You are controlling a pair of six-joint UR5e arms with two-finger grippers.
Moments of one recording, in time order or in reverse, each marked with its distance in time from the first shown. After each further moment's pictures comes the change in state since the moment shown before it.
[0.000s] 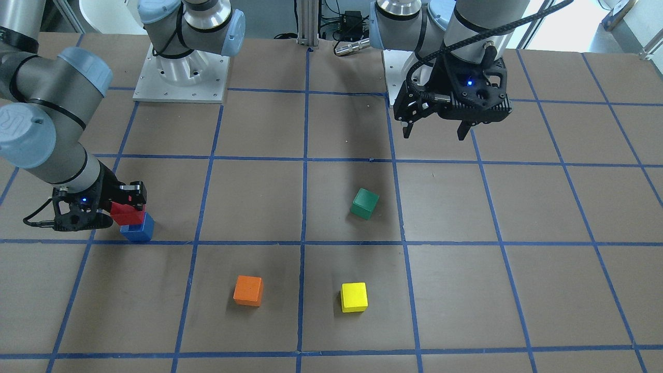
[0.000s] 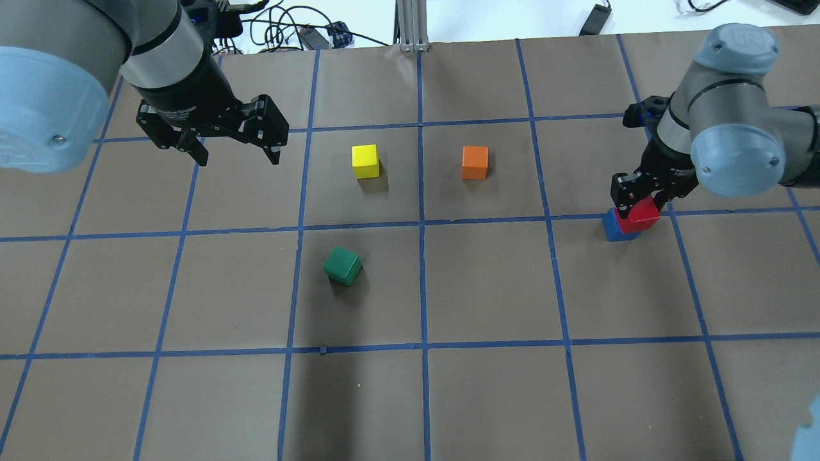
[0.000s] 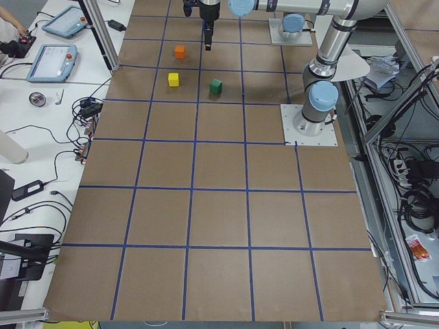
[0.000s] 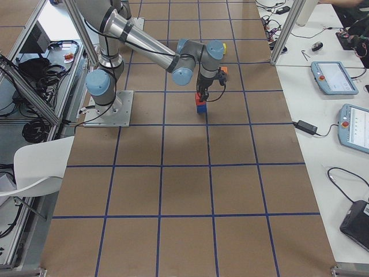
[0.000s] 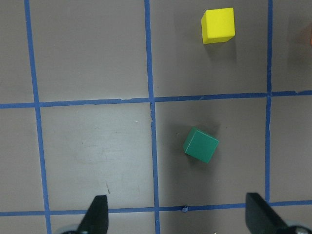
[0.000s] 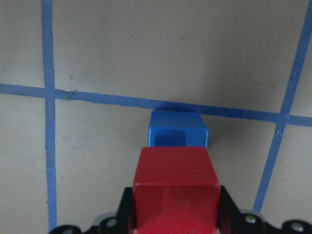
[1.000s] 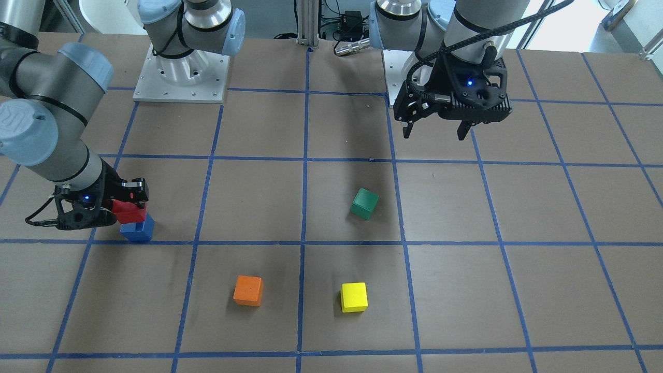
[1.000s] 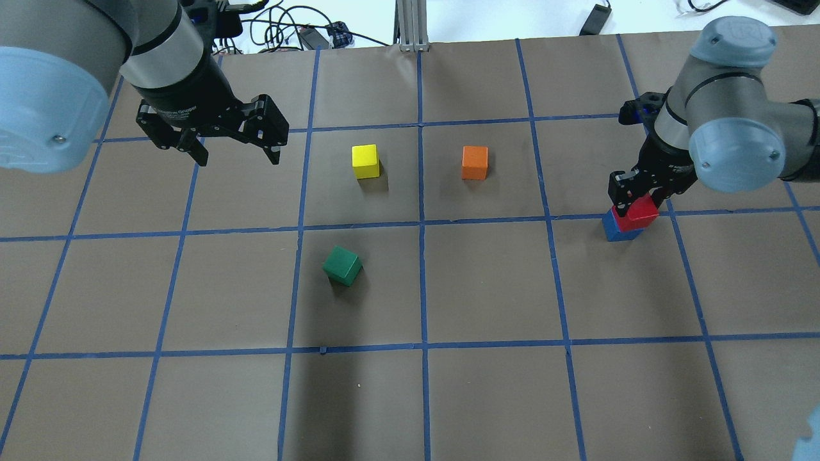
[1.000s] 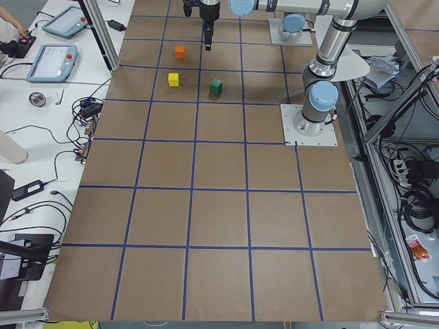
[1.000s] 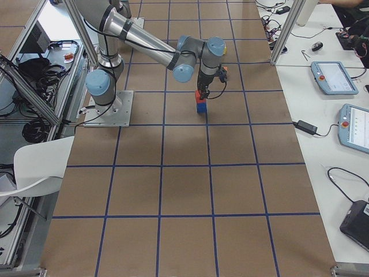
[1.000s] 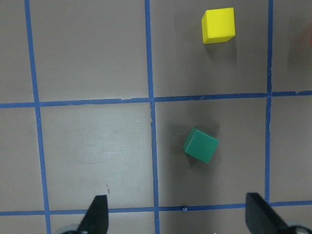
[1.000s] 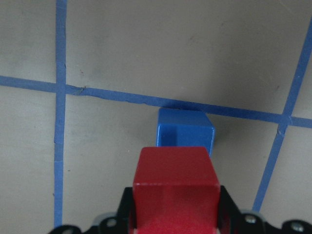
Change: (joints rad) left arm 0.000 0.000 0.000 0.000 0.000 -0.003; right arm 0.015 -0.010 -0.009 0.022 -0.002 -0.021
